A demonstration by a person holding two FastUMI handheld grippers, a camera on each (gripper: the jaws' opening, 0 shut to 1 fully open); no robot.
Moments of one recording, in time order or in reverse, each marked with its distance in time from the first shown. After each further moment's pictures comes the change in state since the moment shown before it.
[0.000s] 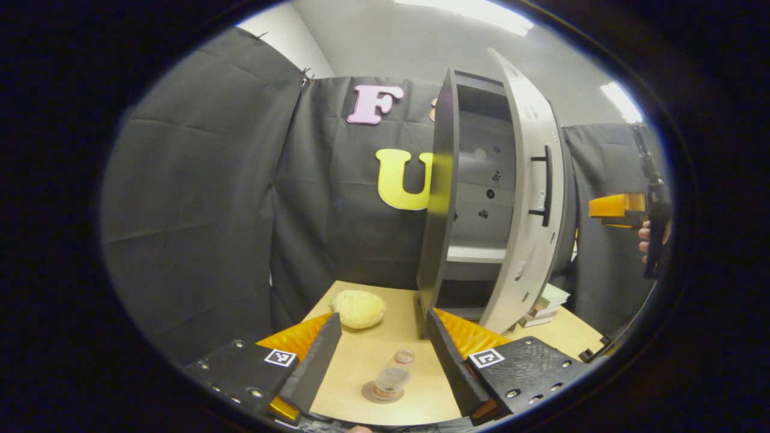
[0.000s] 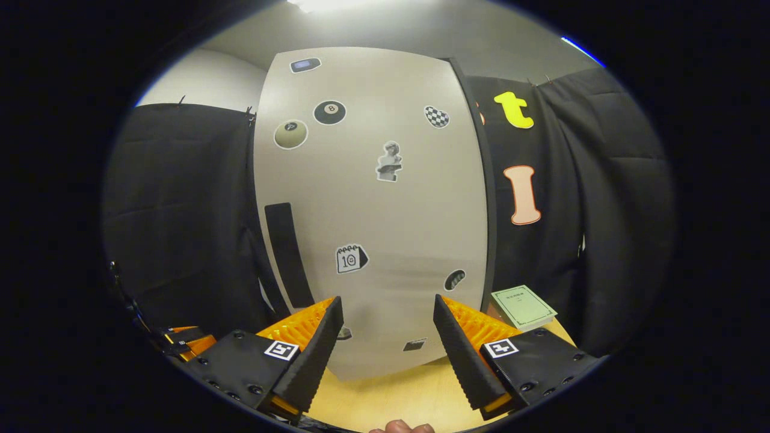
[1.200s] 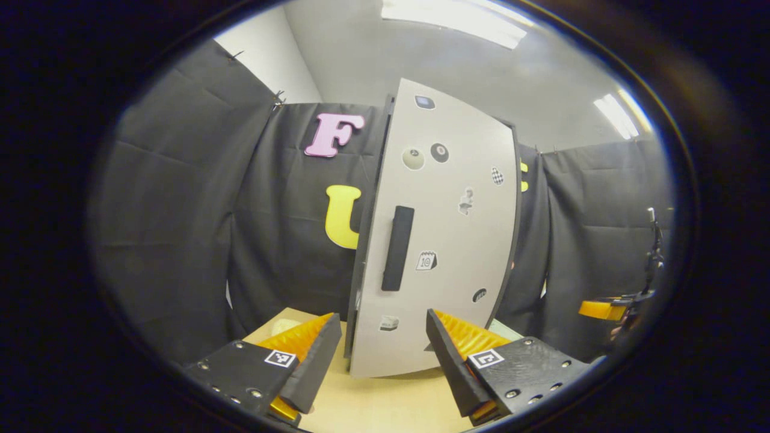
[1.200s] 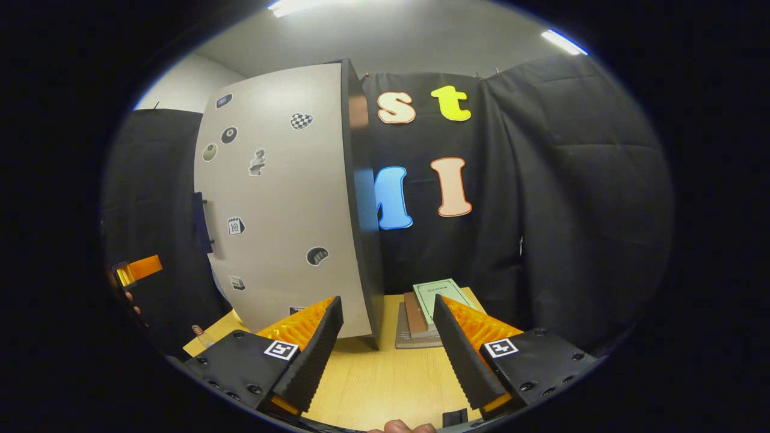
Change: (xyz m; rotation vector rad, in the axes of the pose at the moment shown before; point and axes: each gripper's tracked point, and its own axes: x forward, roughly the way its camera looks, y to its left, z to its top) left arm -0.004 -0.209 0.095 -0.044 -0.145 -0.005; right arm -0.046 -0.225 -0.025 0.025 -0.014 -0.119
